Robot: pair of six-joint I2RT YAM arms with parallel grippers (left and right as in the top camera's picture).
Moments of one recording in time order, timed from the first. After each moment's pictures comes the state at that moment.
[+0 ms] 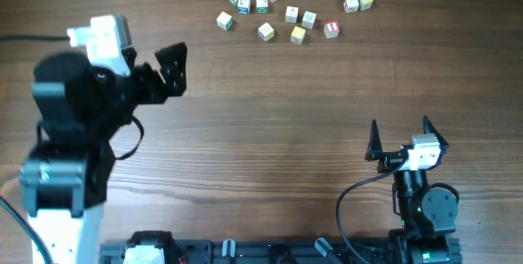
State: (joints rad) left arm -0.03 1.02 1.29 -0.73 0.26 -0.28; right arm 0.08 0.02 0.01 0.00 0.03 -0.09
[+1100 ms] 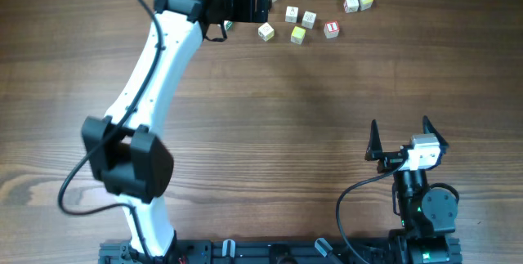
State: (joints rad) left arm -0.31 2.02 1.94 -0.76 0.21 -0.20; right arm 0.08 0.02 0.01 0.00 0.03 -0.09
